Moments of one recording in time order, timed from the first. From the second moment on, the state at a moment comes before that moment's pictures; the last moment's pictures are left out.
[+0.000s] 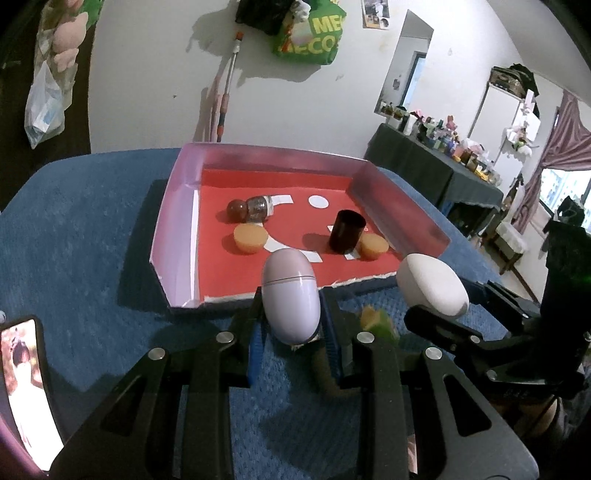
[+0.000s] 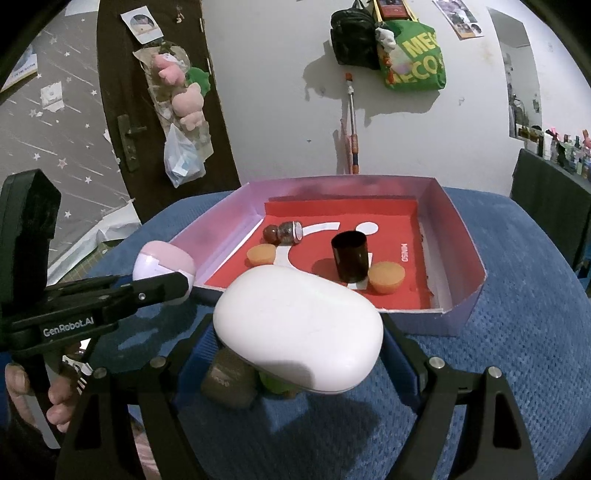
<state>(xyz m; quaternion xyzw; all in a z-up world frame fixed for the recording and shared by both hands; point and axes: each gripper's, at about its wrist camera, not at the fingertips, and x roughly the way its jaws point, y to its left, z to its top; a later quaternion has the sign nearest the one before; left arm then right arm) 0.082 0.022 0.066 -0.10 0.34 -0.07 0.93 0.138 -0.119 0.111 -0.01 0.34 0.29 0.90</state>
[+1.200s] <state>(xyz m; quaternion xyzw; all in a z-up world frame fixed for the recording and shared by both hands) 0.142 0.031 0.042 -0.11 0.41 -0.07 0.90 0.227 -0.099 0.102 0.00 0.42 0.31 0.85</state>
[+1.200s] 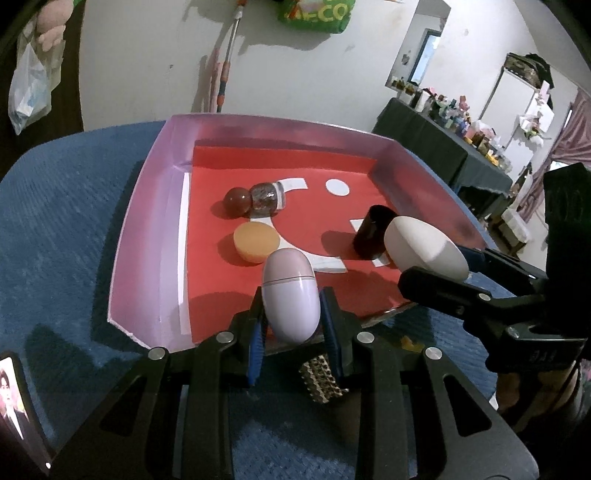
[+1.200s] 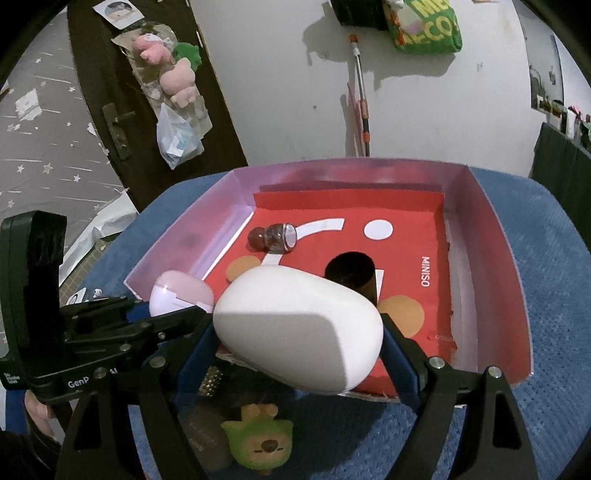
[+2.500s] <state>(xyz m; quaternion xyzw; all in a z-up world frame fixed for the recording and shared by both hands) 0.188 0.038 0.020 -0.12 0.40 -0.04 0.91 0.280 -0.092 0.063 -0.06 0.43 0.20 0.88</state>
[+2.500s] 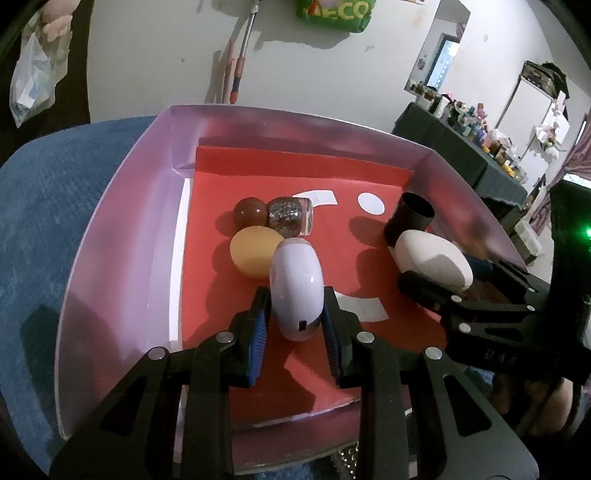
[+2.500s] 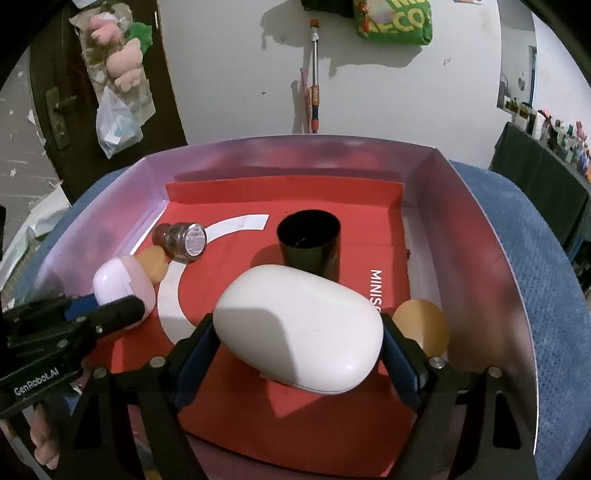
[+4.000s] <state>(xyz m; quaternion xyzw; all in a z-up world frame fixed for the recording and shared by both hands) 0.187 0.031 0.020 -0.12 0.40 -0.04 0.91 0.259 -0.102 0.073 -0.03 0.43 0.23 0.87</state>
